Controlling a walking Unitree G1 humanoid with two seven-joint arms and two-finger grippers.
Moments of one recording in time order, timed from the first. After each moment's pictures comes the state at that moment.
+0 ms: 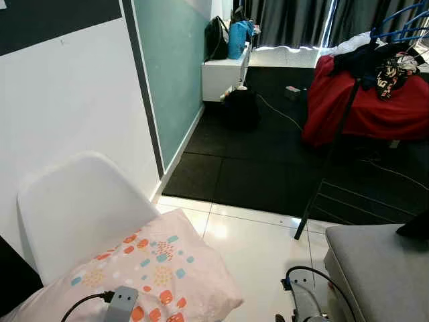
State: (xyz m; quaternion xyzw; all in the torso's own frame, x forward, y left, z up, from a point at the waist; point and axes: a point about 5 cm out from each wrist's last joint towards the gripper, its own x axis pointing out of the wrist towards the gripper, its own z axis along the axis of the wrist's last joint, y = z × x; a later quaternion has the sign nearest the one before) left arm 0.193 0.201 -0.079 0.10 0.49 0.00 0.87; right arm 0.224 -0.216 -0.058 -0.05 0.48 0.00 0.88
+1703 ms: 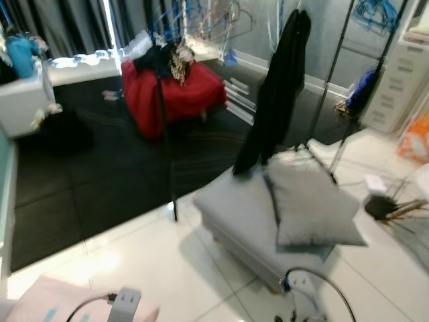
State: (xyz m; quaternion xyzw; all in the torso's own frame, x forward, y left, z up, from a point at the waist) left arm 0.203 0.190 -0.074 0.07 0.46 -0.04 0.89; right arm 0.217 -0.220 -0.062 -0.04 0.49 0.00 0.87
